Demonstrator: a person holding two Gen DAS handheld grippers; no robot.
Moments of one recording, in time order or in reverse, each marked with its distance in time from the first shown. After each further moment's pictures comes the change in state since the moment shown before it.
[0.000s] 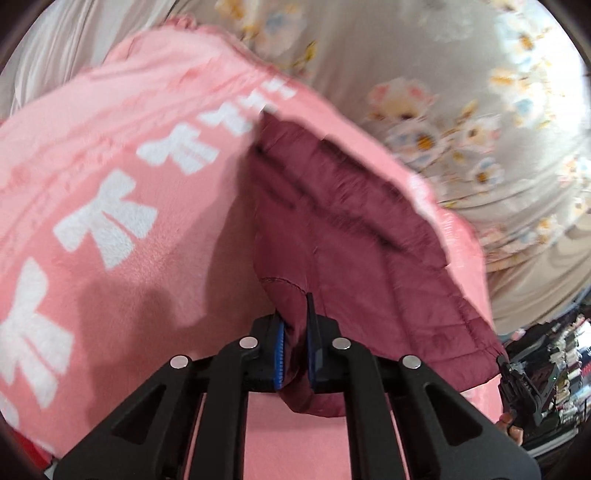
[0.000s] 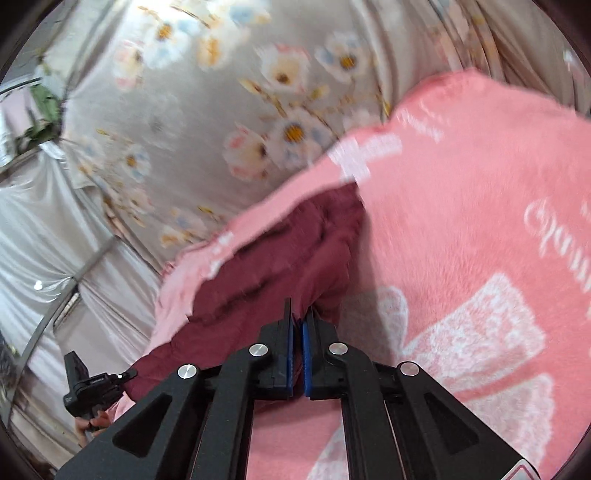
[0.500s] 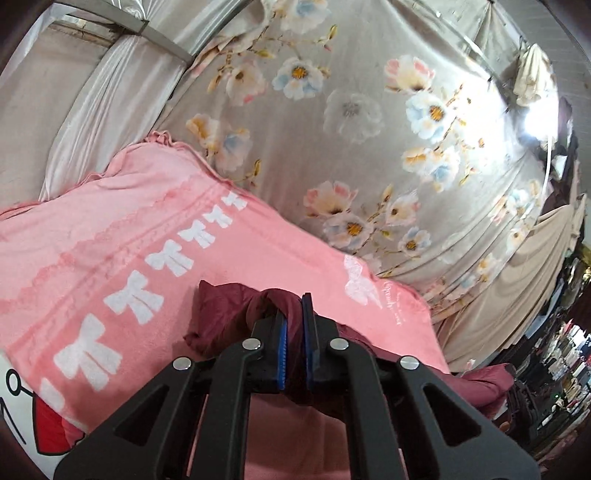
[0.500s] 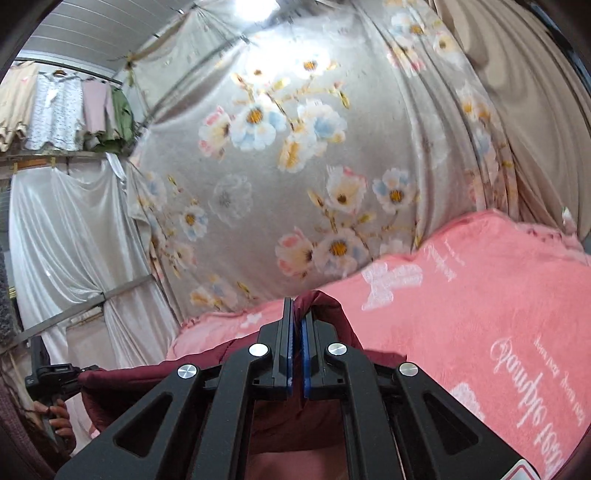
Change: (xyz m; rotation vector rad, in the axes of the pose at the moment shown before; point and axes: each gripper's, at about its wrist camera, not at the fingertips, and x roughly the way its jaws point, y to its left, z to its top) left arm -0.165 -0.045 -0.006 0.067 -0.316 -0.091; right arm -0.110 0.064 0.024 -0.202 -0.308 0.028
